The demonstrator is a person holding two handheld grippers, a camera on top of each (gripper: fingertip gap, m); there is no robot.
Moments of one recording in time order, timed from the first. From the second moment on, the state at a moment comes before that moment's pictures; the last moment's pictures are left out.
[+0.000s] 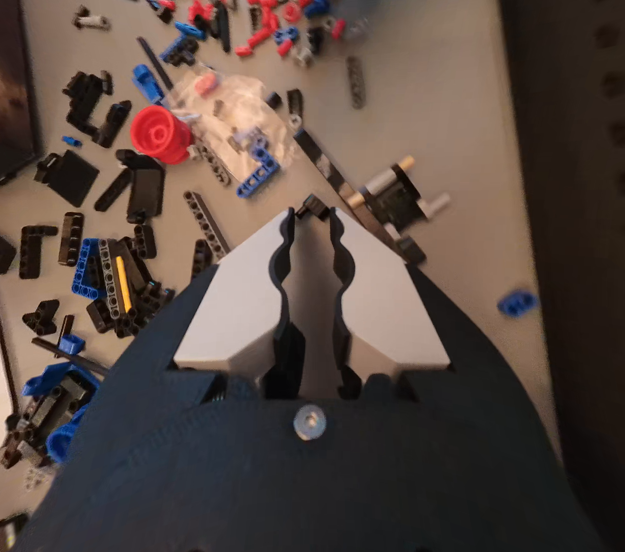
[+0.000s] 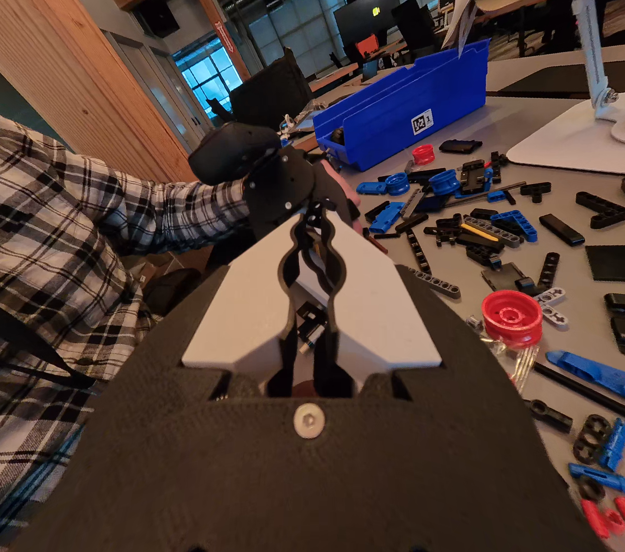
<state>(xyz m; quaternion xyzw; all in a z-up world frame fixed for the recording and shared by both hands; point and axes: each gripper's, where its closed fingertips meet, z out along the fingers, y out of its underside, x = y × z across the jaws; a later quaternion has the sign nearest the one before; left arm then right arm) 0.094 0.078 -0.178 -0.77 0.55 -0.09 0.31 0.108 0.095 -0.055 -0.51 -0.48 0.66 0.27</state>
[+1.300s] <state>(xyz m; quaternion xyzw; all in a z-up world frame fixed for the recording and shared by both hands) 0.081 0.055 -0.103 -0.59 0.60 0.15 0.52 0.081 0.057 -0.083 -0.53 -0.50 0.68 0.11</state>
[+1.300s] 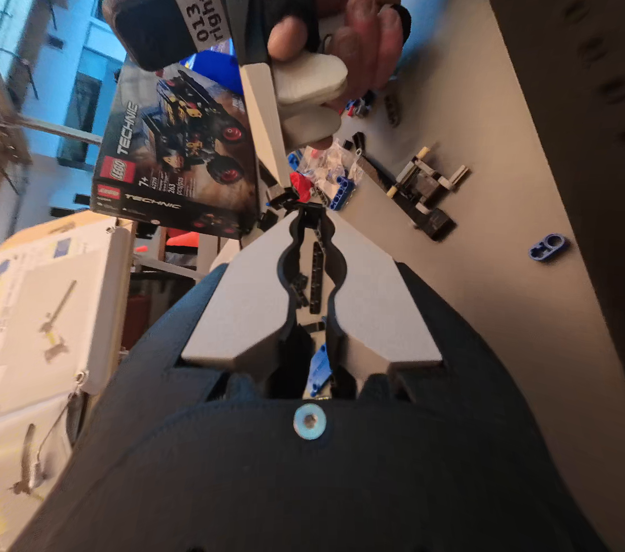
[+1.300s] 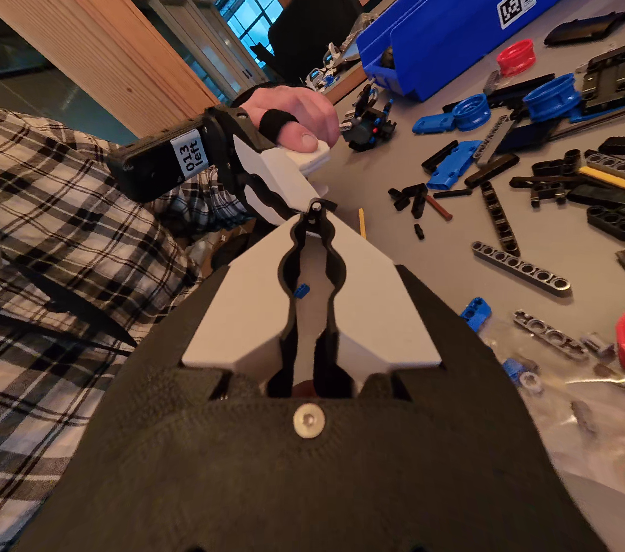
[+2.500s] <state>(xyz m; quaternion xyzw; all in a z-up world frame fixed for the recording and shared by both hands) 0.105 0.037 -0.155 -0.53 0.68 0.21 0.45 0.100 0.041 -0.147 -0.51 -0.72 0.47 -0.01</state>
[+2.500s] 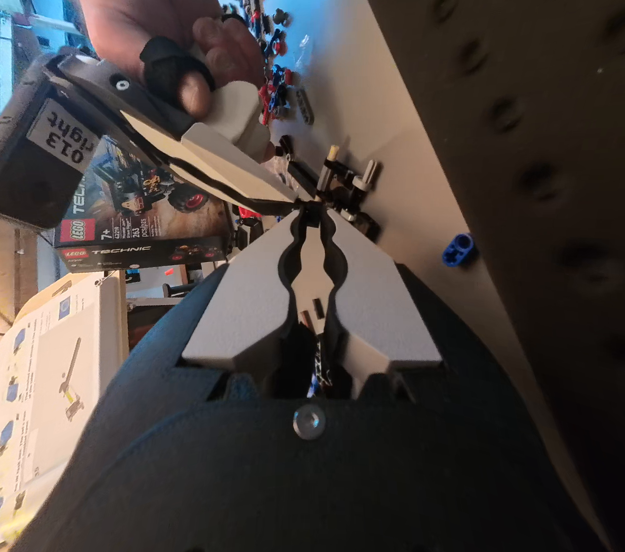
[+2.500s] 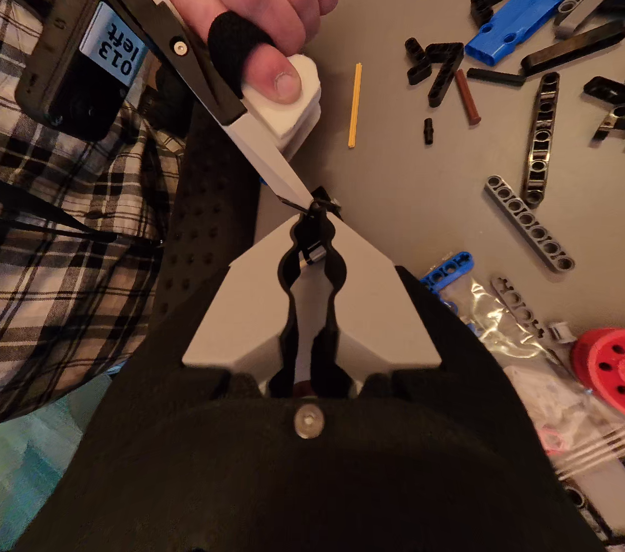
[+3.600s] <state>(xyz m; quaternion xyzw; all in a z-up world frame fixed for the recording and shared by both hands) 0.067 0.072 -0.099 -0.66 0.48 0.16 0.56 0.069 0.074 -0.090 -0.52 -0.57 0.61 0.18</state>
